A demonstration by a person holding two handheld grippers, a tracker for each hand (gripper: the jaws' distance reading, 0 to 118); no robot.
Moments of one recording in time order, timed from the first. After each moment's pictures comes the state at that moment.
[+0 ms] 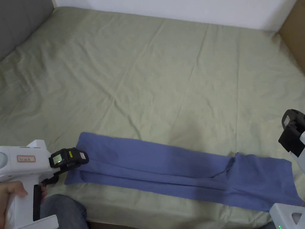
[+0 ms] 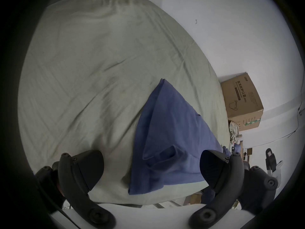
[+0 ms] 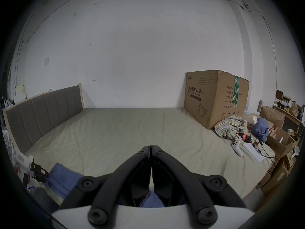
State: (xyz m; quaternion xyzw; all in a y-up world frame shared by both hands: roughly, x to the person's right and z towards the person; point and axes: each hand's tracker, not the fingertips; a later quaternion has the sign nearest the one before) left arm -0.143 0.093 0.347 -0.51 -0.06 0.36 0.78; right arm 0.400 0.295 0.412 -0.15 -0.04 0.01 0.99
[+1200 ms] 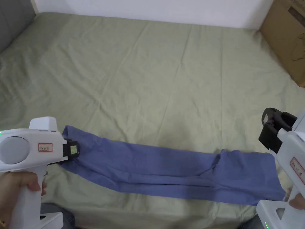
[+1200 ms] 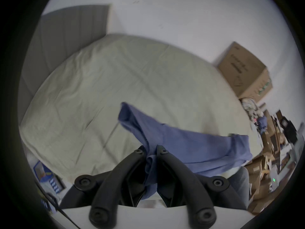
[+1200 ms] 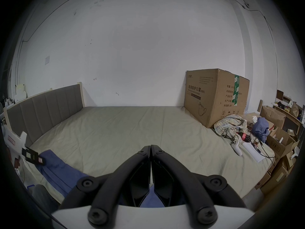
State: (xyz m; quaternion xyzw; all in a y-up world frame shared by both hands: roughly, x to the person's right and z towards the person) left arm -0.042 0.221 0.341 -0.44 -0.06 0.12 0.89; right arm 0.411 0.295 0.420 -0.16 -0.03 0.01 0.99
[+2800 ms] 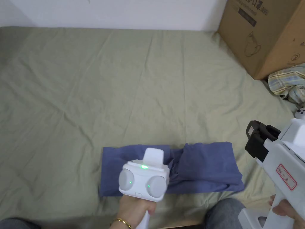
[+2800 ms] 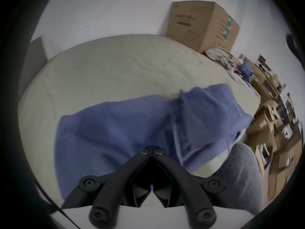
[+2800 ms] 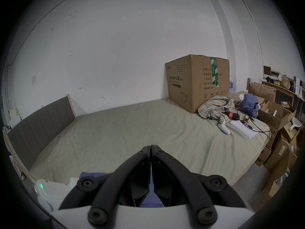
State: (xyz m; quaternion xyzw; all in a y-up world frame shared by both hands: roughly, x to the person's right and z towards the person) left arm 0.265 0.125 0.359 -0.45 -0.21 -0.03 0.87; right arm 0.489 0.279 0.476 -0.17 -0.08 -0.07 0.98
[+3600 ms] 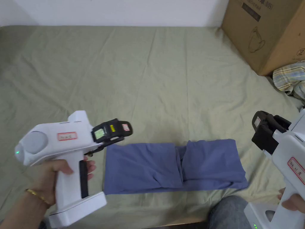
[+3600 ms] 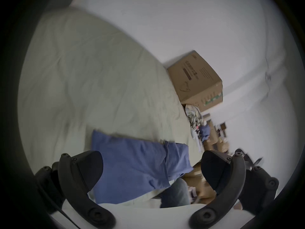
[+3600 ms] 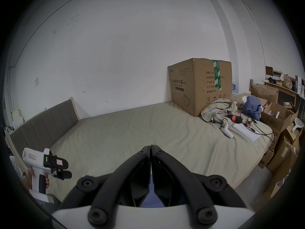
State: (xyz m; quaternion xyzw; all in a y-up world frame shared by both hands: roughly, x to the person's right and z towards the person) left arm 0.057 0.162 0.291 -0.43 -0.27 0.35 0.79; right arm 0.477 0.297 0.475 -0.16 -0.07 -0.08 0.98
